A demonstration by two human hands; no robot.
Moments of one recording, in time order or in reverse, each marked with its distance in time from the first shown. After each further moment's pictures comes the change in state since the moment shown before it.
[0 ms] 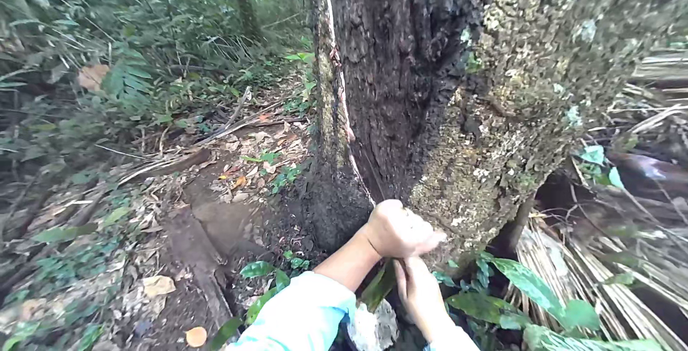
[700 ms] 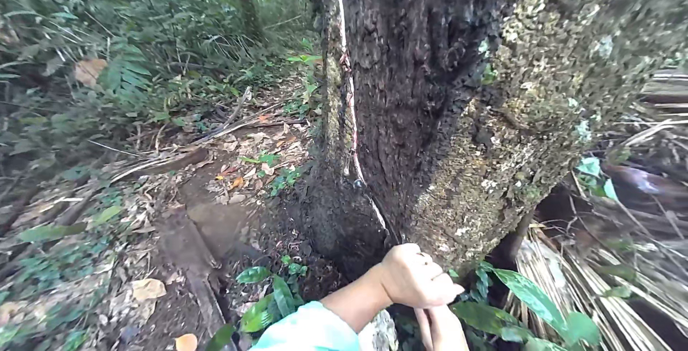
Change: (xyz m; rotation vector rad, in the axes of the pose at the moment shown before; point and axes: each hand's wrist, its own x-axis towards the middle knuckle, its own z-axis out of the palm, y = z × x) left_hand -0.026 0.041 0.004 -0.109 -0.073 -0.009; right_hand -0.040 0.024 -0.027 0.012 -0.096 -0.050
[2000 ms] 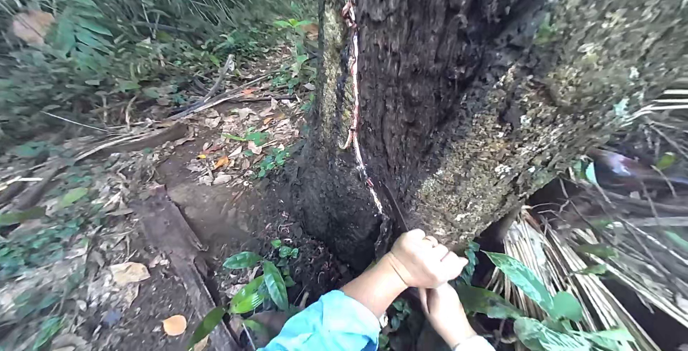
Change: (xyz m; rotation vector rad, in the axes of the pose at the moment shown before) left_hand -0.014 0.012 0.047 0.157 0.051 -0.134; right_hand -0.005 0.037 0.010 -0.177 -0.044 0.039
